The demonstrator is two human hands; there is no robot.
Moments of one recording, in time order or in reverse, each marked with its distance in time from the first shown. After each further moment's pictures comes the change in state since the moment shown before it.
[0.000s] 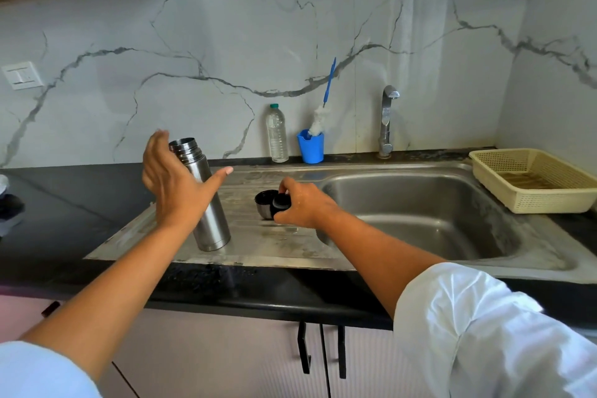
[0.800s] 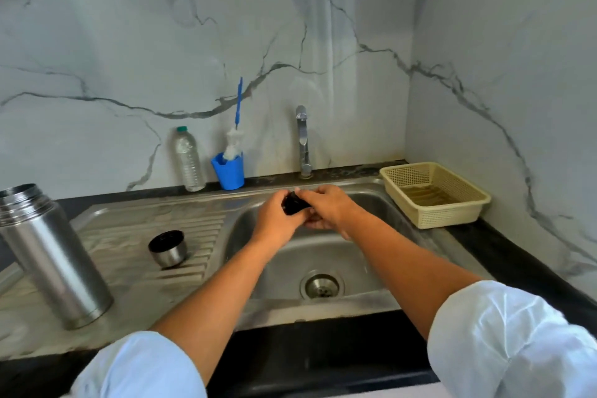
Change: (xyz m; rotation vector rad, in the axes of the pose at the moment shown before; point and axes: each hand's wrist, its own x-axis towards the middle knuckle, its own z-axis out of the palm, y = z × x) left_hand -0.074 0.204 0.217 -0.522 -0.796 -0.178; right_hand -0.043 0.159 -0.118 0.827 0.261 0.520
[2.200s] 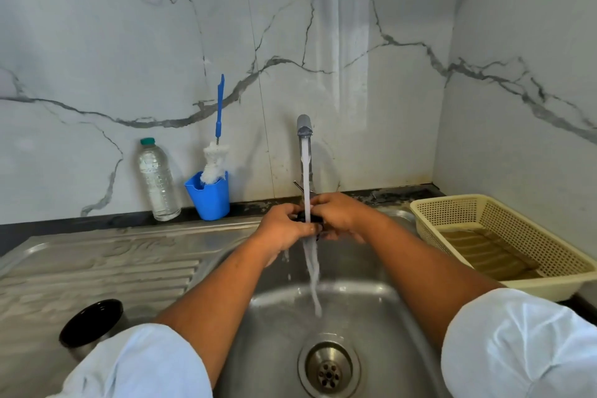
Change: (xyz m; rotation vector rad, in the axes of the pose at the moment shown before) left_hand 0.156 -0.036 0.034 -0.142 -0.220 -0.205; right_hand 0.166 -0.003 -0.039 -0.309 -0.114 0.047
